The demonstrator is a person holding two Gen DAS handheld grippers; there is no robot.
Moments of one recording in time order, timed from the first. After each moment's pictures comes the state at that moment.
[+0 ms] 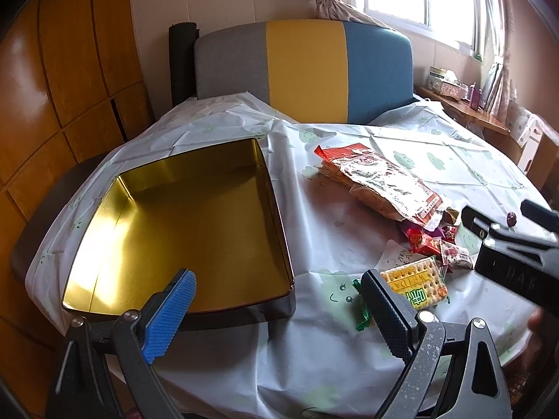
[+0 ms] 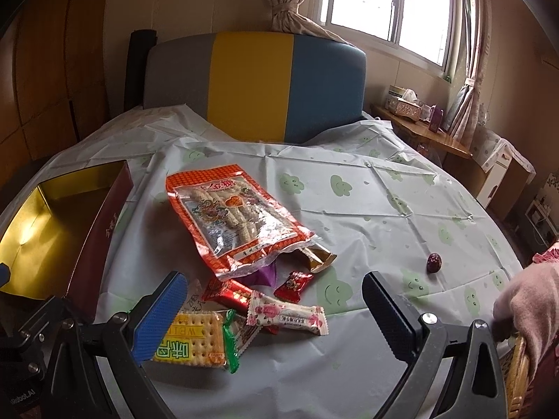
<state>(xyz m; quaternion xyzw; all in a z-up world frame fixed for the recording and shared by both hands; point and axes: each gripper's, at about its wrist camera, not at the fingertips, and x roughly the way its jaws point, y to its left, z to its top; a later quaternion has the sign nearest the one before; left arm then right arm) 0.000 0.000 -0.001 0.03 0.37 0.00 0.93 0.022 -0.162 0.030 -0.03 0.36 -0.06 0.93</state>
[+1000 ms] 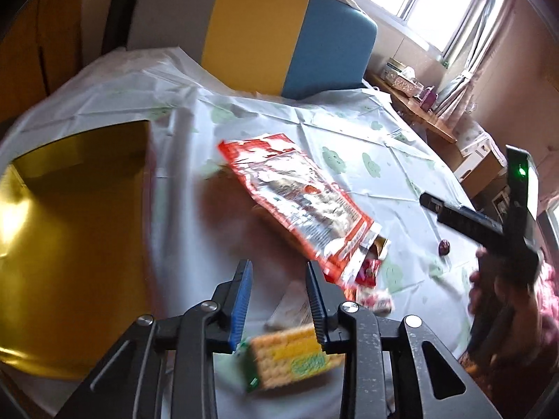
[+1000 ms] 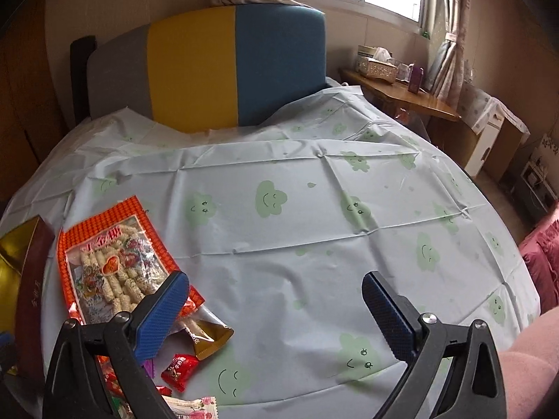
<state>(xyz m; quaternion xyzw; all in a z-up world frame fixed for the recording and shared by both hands) 0.097 -0.045 0.002 -0.09 0.47 -0.15 0.87 0.134 -0.296 0.026 0.02 0.42 -0.09 0.90</state>
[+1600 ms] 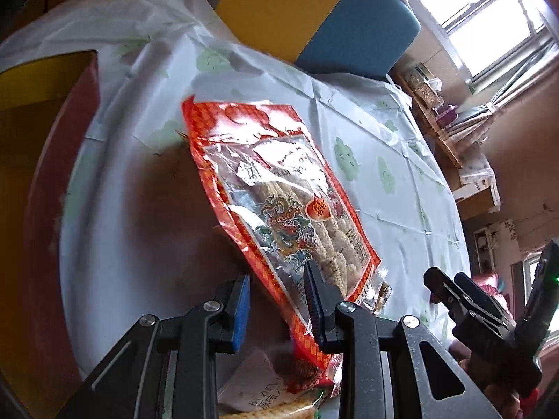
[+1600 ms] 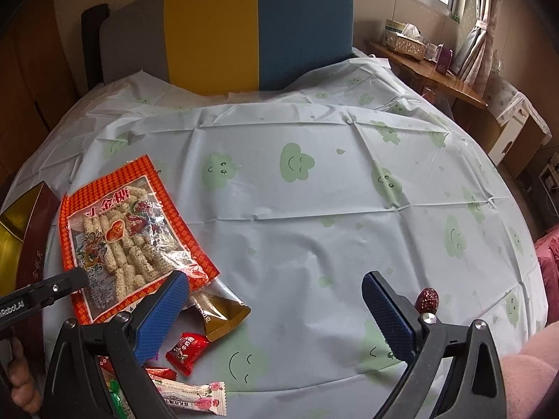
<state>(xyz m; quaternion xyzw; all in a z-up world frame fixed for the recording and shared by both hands) 0.171 -0.068 -0.052 -0.20 0.53 -0.15 0.81 0.147 -0.287 0.001 0.02 0.48 -0.05 0.87</state>
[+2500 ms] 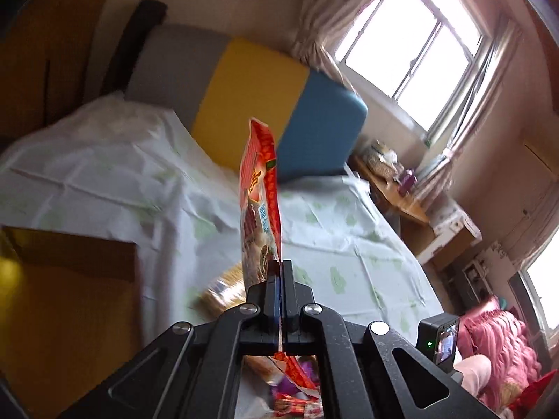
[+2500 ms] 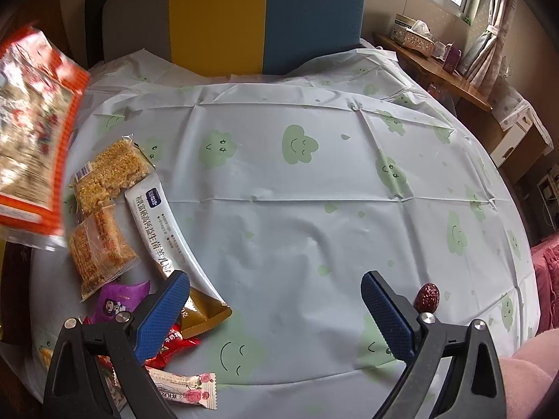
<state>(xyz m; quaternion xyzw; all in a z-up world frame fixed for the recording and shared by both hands) 0.155 0.005 0.105 -0.18 0.34 -0.16 0.91 0.149 -0.282 -0.011 -0.01 0.51 -0.05 0.86</state>
